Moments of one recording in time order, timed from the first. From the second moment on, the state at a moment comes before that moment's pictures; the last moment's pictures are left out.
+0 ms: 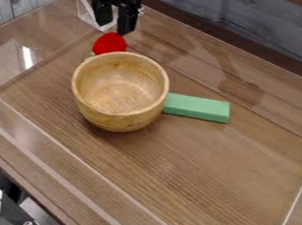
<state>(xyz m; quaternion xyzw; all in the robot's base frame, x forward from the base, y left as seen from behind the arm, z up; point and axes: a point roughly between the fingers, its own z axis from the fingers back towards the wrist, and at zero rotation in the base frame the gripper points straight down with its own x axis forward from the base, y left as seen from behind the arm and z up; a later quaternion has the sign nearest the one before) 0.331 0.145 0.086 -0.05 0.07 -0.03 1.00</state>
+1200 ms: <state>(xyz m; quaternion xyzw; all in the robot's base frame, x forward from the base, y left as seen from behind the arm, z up) 0.322 0.154 0.088 -0.07 0.09 -0.07 0.99</state>
